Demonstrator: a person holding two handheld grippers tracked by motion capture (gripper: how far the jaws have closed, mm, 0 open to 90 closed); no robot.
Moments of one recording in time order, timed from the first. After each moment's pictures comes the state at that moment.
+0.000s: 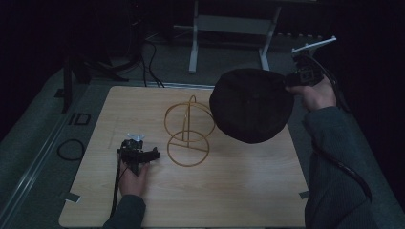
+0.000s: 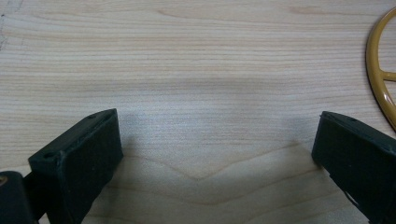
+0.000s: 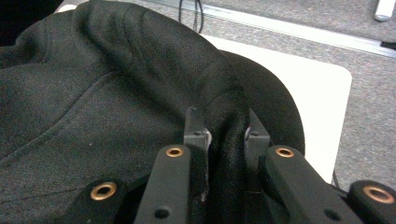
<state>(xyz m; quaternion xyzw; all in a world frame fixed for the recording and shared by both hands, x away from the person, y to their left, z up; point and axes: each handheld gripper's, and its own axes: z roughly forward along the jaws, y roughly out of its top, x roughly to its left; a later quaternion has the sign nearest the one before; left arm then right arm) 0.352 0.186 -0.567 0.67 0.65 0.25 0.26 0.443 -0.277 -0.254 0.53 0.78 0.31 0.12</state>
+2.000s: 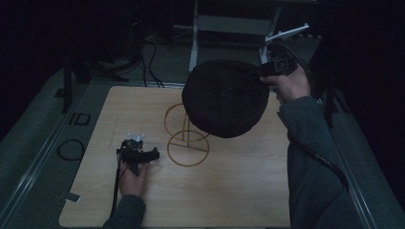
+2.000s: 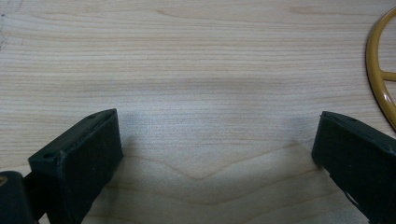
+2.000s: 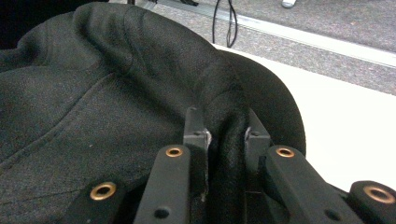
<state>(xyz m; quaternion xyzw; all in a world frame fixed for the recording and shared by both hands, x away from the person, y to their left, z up) 0.352 0.186 -0.567 0.67 0.65 0.25 0.26 0.450 -0.210 -0.237 0.50 0.79 0.34 0.09</state>
